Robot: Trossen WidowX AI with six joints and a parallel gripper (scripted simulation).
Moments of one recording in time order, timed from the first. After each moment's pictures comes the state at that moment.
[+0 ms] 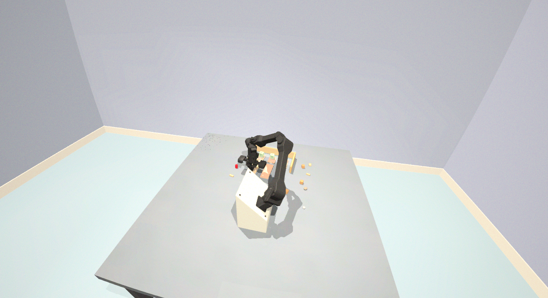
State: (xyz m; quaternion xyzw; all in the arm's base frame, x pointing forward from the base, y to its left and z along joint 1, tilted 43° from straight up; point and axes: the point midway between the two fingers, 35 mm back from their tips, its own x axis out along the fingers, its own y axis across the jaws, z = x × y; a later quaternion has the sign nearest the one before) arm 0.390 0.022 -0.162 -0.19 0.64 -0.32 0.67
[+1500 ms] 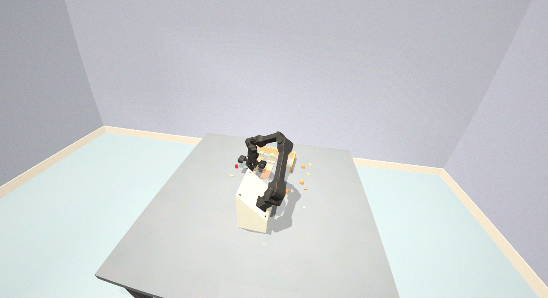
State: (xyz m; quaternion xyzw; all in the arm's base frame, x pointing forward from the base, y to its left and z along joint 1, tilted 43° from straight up) arm 0.391 0.021 -0.163 -0.19 0.64 -0.32 0.67
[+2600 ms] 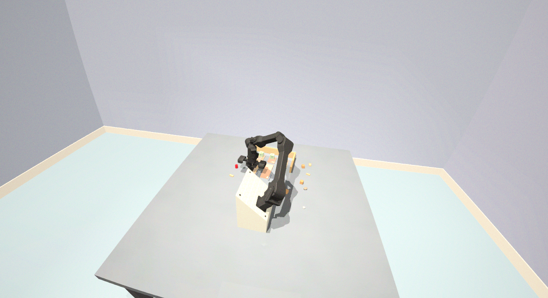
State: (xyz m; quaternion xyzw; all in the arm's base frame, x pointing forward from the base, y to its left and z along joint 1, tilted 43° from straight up) arm 0.389 0.021 -0.165 -0.19 0.64 -0.32 0.68
